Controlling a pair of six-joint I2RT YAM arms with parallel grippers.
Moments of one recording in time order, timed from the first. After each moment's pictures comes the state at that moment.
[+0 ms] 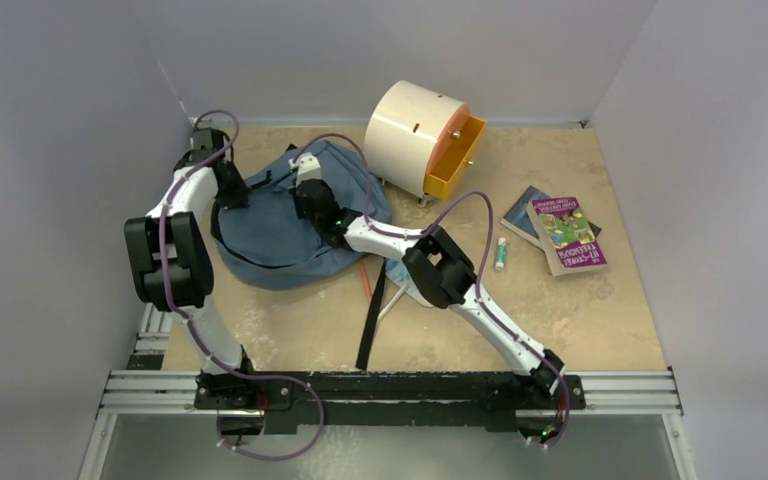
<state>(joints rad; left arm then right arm) 0.16 1.86 1.41 -0.55 -0.01 -0.39 0.91 2.68 2.20 0.16 0.37 0.22</state>
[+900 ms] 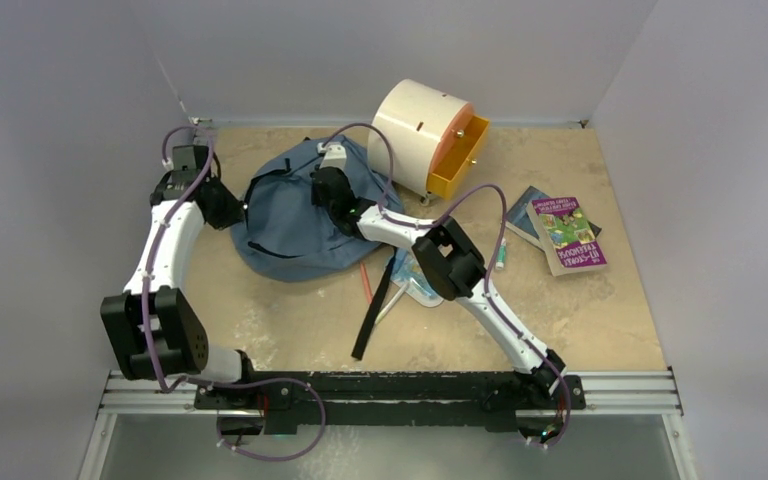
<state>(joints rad) 0.16 1.45 1.20 -0.72 0.01 -0.61 0.83 2.63 2.13 0.16 0.40 0.43</state>
